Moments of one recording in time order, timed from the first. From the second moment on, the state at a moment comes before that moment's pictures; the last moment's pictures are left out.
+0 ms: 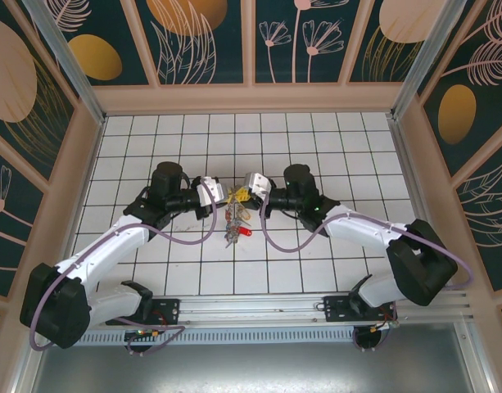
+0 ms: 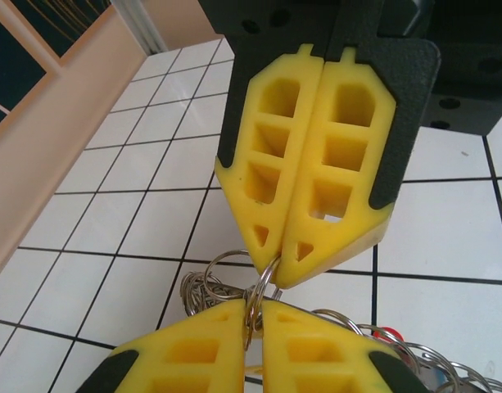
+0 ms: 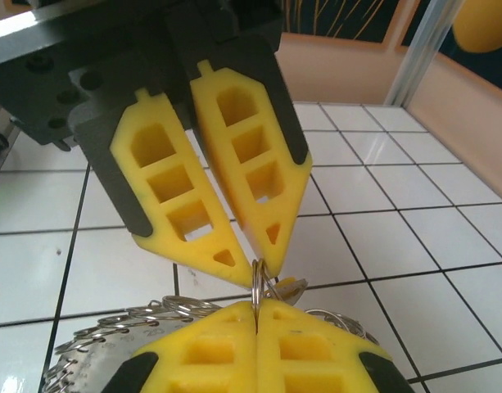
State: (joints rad) left arm -0.47 1.18 0.73 -0.05 0.65 0.68; right arm 0.73 1.41 0.75 0.38 -0.58 -0.35
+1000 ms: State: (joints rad) left arm -0.46 1.28 0.73 0.27 0.78 0.37; right arm 0.71 1.38 0.55 0.87 -0.50 -0.10
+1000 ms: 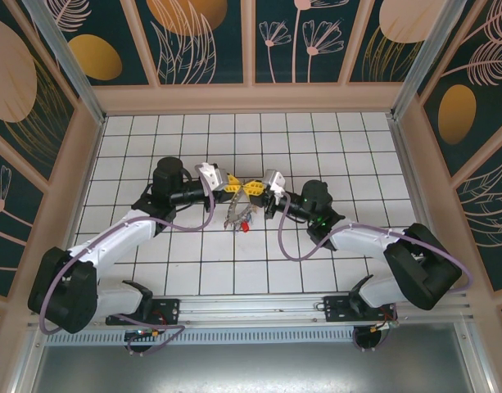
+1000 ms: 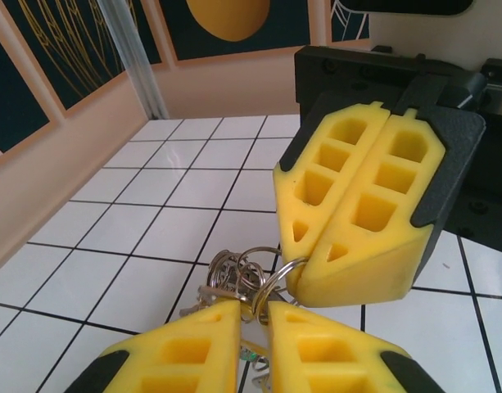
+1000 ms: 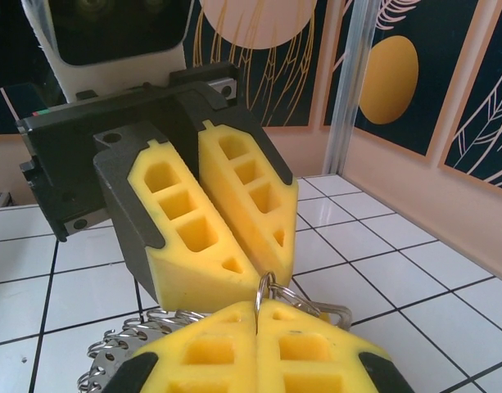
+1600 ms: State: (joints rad) left arm -0.45 1.31 0.73 0.26 0.81 0.32; right arm 0.72 1.40 0.56 0.84 -0.47 -0.16
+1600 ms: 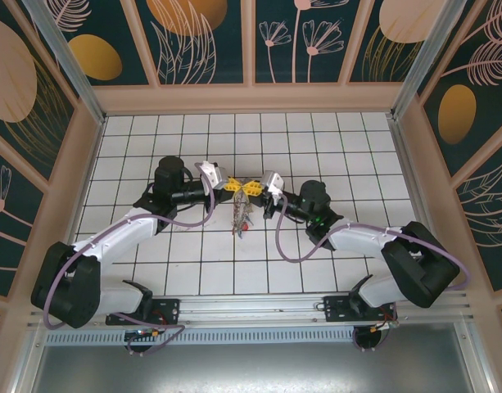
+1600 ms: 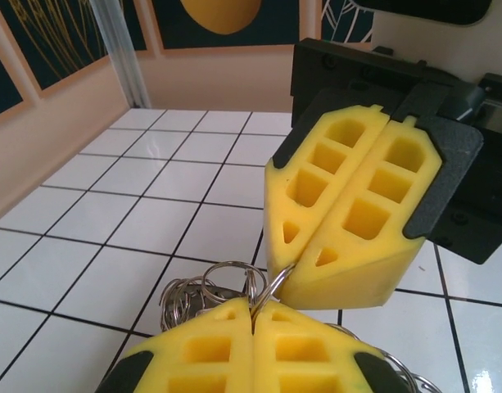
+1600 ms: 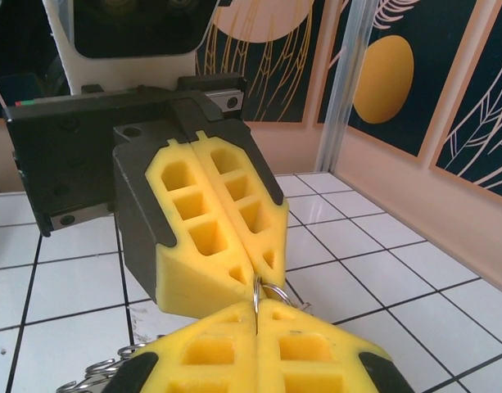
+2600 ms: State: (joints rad) left arm -0.46 1.22 0.75 0.01 0.54 0.56; right arm 0.71 1.44 0.88 0.19 -0.57 -0.44
